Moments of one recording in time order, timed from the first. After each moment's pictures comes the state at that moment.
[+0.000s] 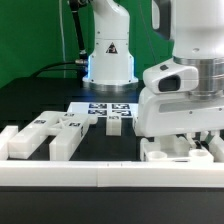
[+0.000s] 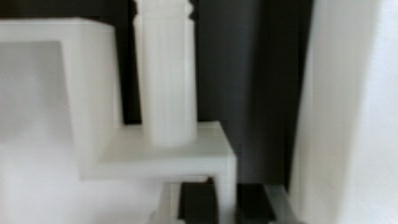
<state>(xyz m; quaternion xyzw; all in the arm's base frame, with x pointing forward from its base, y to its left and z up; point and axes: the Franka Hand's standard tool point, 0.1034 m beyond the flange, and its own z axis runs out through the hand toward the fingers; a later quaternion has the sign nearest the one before) 0.596 0.120 0.018 -1.00 -0.02 0.03 0.06</state>
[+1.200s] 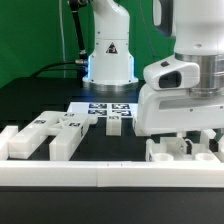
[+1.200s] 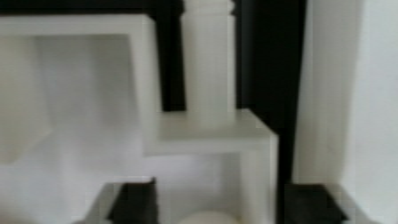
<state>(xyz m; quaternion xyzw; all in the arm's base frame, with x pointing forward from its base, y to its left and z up) 0.603 0.109 0.025 -1.00 -0.01 0.02 0.05</state>
